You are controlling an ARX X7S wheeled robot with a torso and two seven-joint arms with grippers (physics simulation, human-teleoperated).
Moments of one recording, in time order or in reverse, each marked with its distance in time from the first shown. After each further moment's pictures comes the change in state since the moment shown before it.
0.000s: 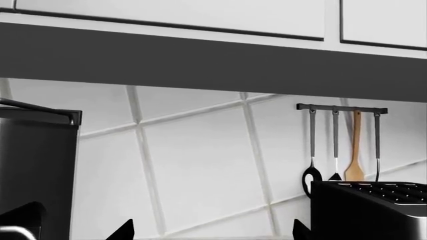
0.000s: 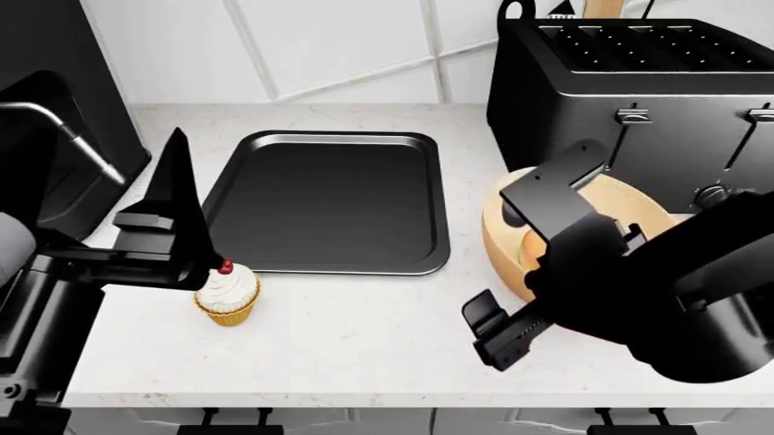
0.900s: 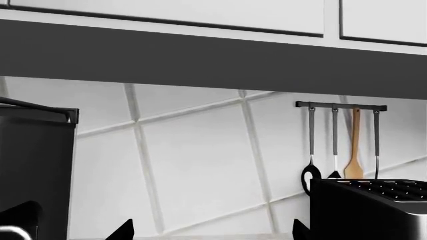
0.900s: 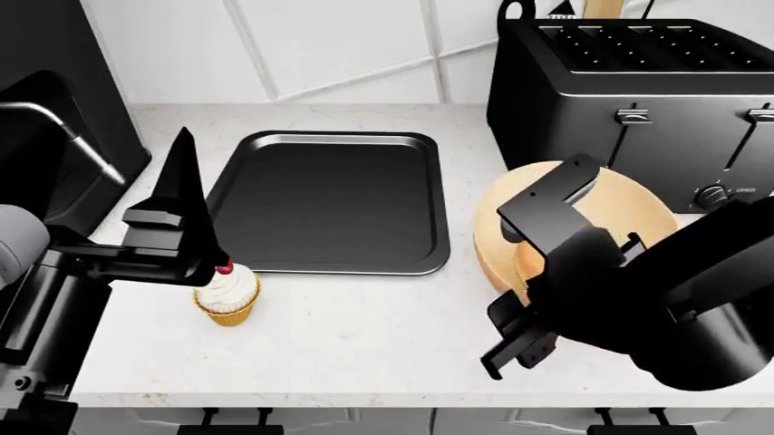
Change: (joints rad) left arm -0.026 0.011 0.023 -0.015 0.002 -0.012 0.004; right arm -0.001 0.006 -0.038 0.000 -0.034 0.031 -0.032
